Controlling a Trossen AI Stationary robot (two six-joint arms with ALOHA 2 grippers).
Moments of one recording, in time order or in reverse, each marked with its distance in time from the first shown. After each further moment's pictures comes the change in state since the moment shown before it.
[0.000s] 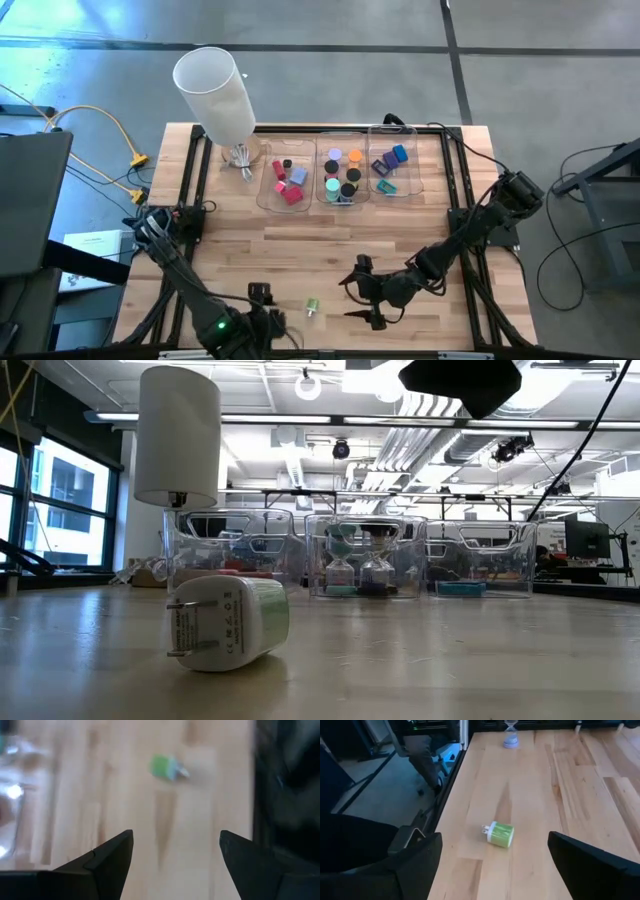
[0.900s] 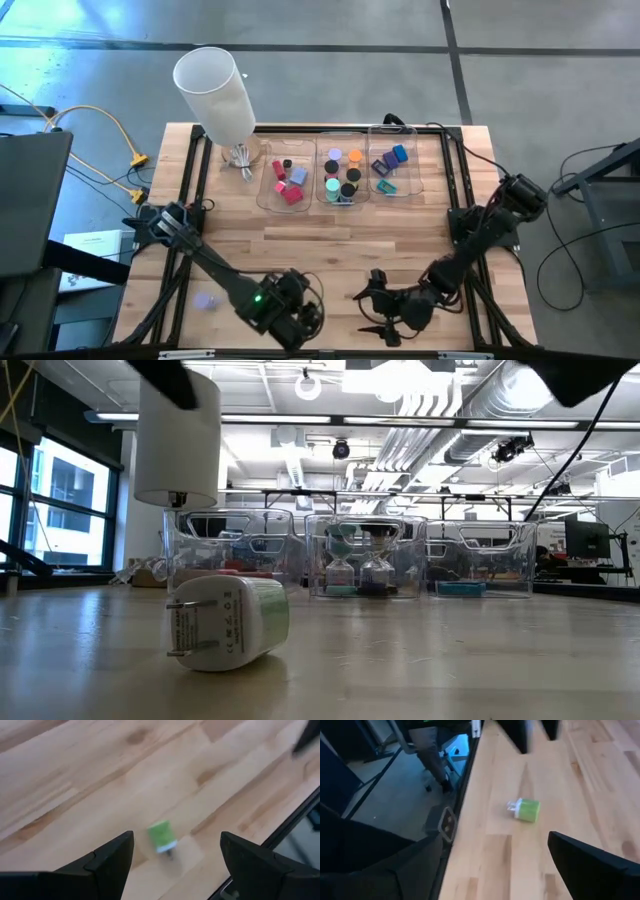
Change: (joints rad) left arm 0.183 0.037 0.001 0.157 -0.015 -0.763; right arm 0.148 0.000 0.000 -0.058 0.105 0.161
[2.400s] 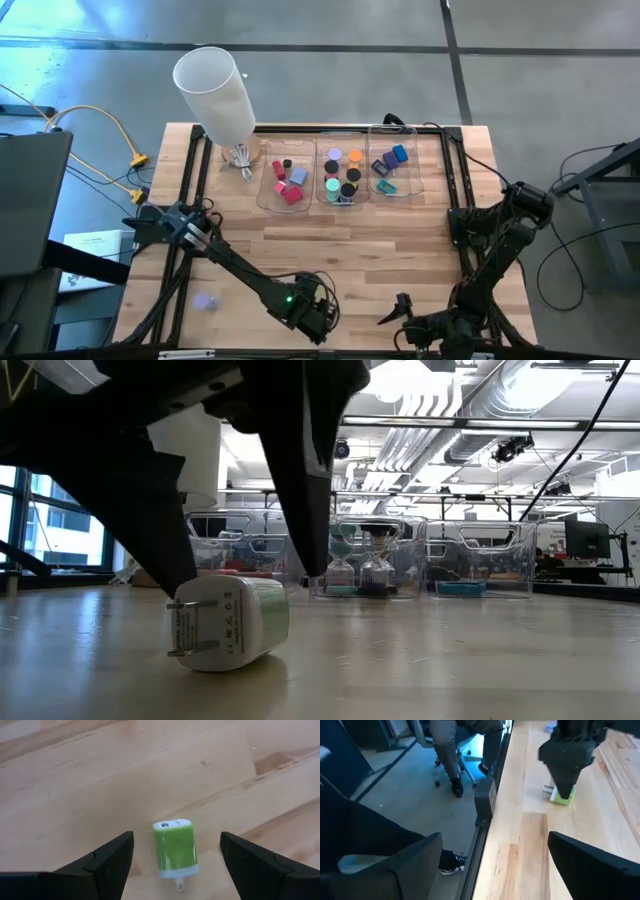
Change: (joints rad) left arm 0.085 0.195 0.000 0.114 0.190 -0.192; right arm 0.268 0.028 0.000 -0.014 0.209 0.032
